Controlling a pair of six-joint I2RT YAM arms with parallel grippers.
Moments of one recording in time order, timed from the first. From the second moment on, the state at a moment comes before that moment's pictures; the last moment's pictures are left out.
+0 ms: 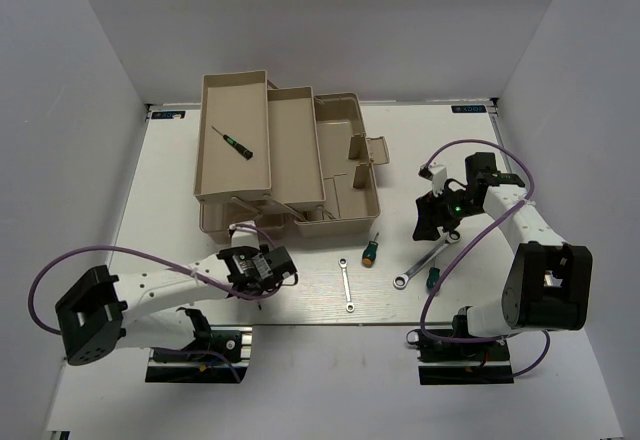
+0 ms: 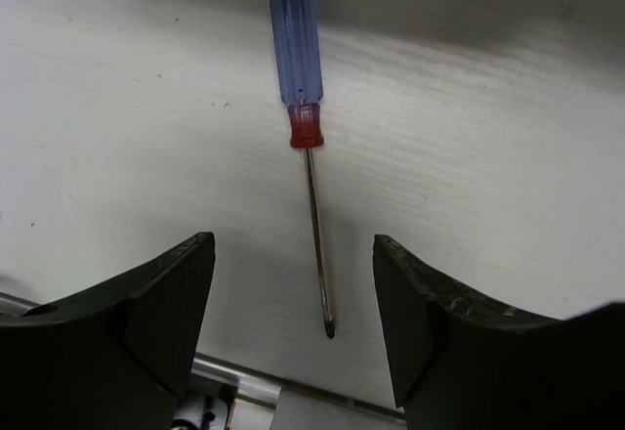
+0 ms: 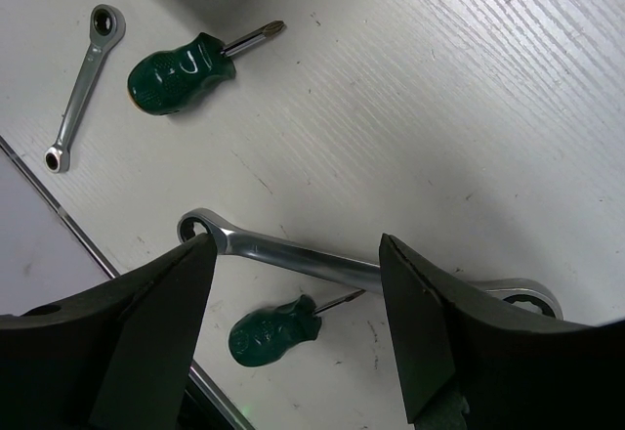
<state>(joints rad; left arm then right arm) -1.07 1.16 0.64 -0.94 -0.64 -1.24 -0.01 1.41 0.95 -0.85 -0.67 -0.62</state>
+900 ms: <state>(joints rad) -0.87 1.28 0.50 -0.51 -0.77 -1.23 -0.01 1.41 0.96 -0.90 -0.67 -0.62</state>
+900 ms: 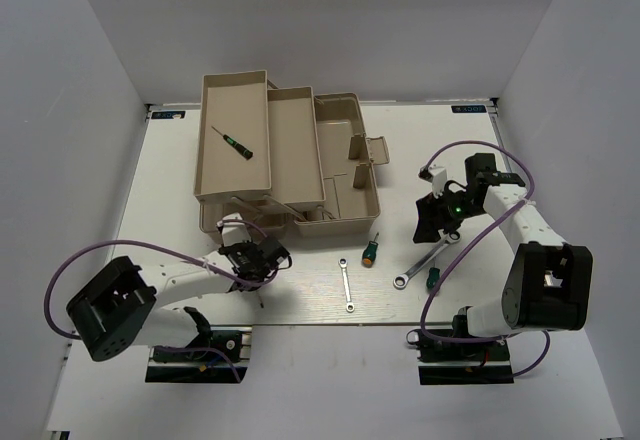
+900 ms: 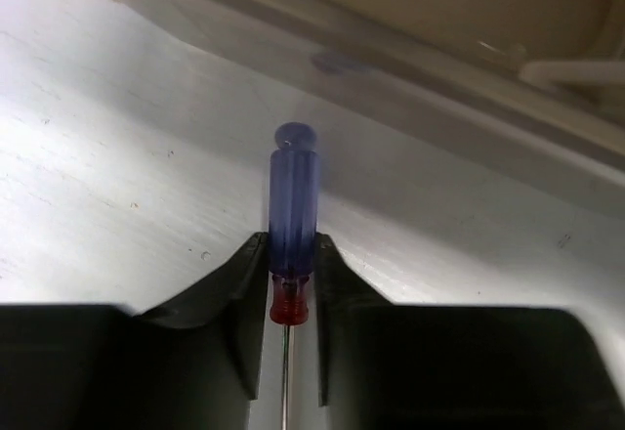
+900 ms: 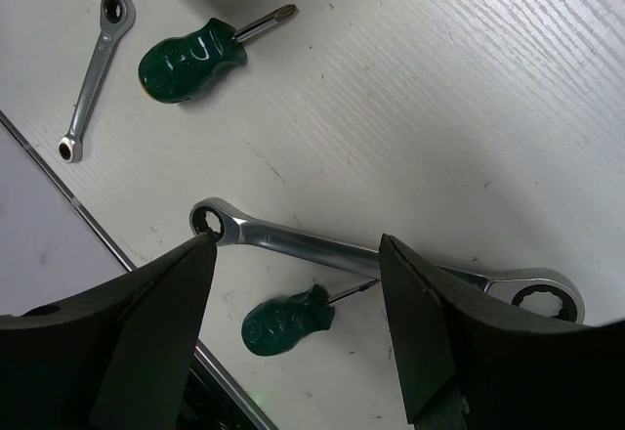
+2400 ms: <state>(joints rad) -0.99 1.29 1.34 -0.52 -0.08 -0.17 -0.01 1.41 0.98 -0.90 -0.67 -0.64</state>
